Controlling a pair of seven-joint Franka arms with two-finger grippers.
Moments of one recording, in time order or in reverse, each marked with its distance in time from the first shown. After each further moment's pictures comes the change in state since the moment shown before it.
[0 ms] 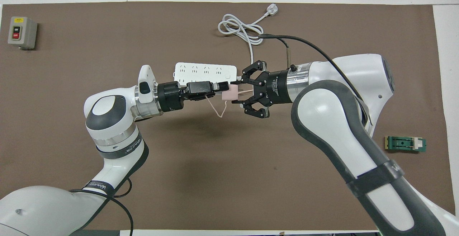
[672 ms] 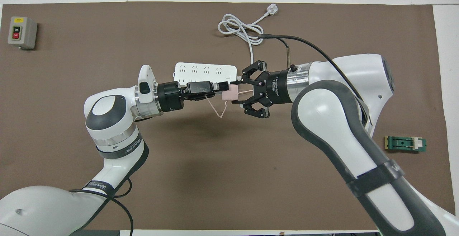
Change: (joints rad) left arm 0.000 0.000 0.000 0.000 0.000 0.000 0.000; right arm 0.000 0.000 0.000 0.000 0.000 0.000 0.000
